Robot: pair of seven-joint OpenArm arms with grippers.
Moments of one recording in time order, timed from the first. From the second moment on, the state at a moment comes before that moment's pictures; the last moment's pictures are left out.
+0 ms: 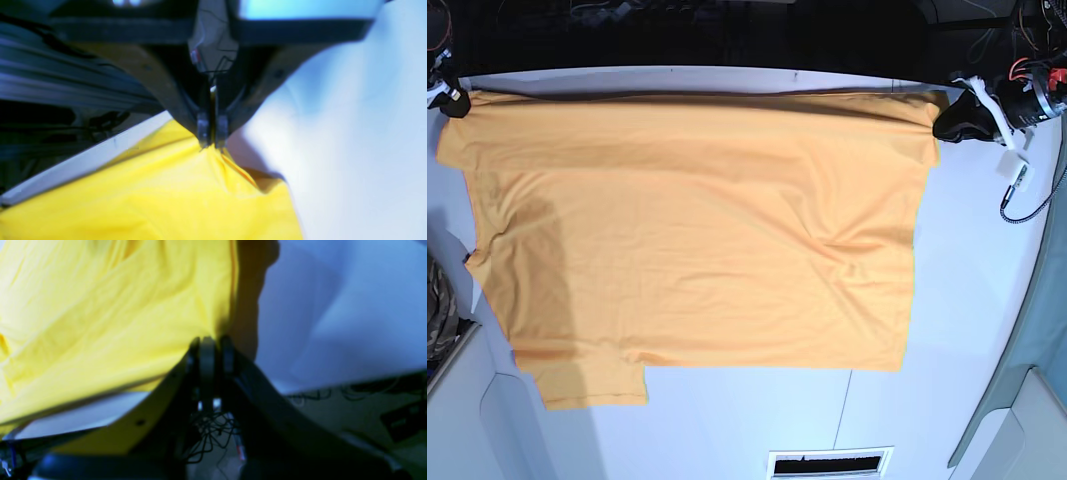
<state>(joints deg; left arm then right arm) 27.8 -27.6 -22.8 94.5 -49.4 -39.3 51.0 -22.3 22.7 42.5 72.8 51.0 30.8 -54.7</state>
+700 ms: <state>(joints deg) 27.8 -27.8 -32.1 96.7 -57.1 -39.4 54.8 -31.1 22.9 43.4 95.1 52.0 31.0 -56.0</state>
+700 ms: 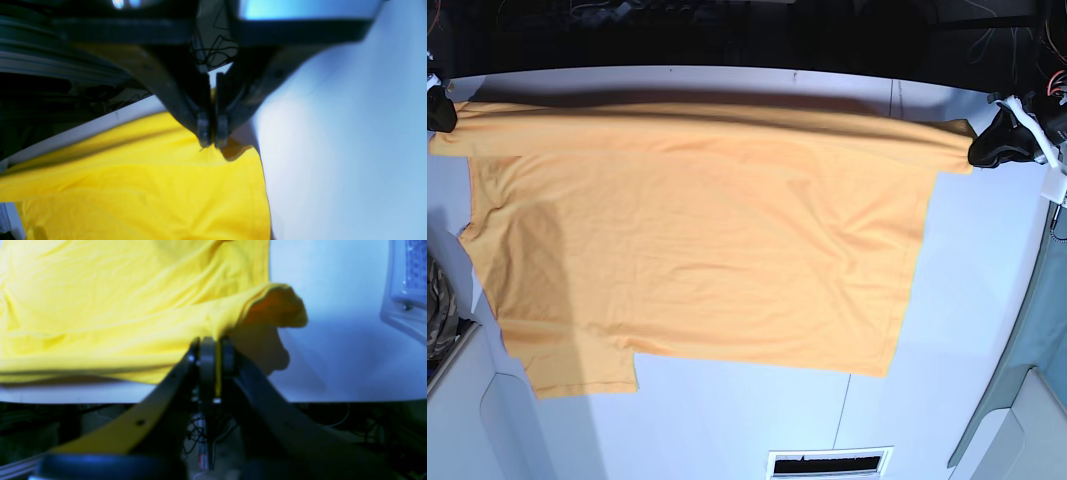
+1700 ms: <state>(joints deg) 31.5 -27.8 -32.1 96.7 -61.0 -39.2 57.1 -39.5 21.3 44.2 95.3 54.5 31.0 -58.0</state>
